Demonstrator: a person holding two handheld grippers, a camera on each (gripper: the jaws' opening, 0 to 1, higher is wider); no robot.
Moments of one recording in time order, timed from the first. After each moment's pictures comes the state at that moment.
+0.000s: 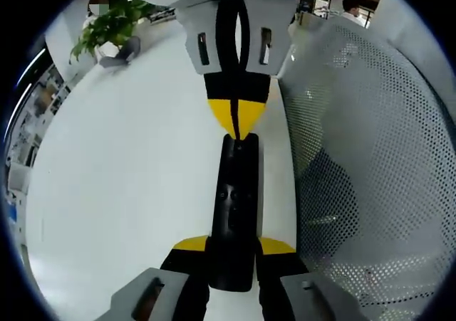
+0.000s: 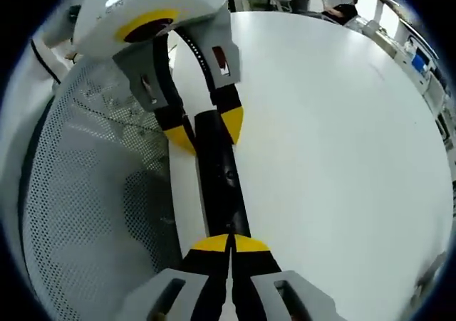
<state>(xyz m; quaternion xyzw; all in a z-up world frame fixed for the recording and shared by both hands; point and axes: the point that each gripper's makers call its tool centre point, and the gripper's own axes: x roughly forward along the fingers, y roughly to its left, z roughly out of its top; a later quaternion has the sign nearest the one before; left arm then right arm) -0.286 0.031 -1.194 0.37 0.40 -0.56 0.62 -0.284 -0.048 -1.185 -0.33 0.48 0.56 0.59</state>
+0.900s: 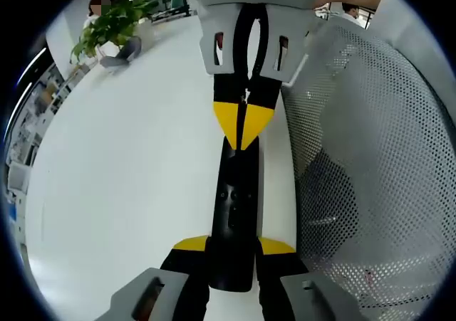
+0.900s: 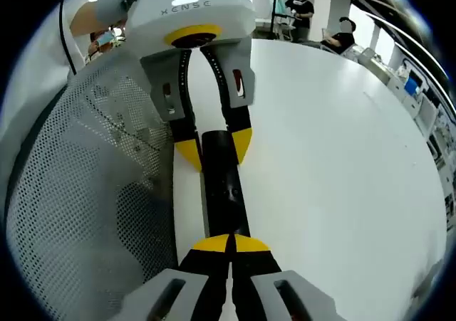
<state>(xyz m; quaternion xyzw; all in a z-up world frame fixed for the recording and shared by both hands) -0.286 0.031 -1.194 0.37 0.40 -0.56 0.63 -0.289 -0.036 -1.180 -0.34 0.38 0.59 0.63</state>
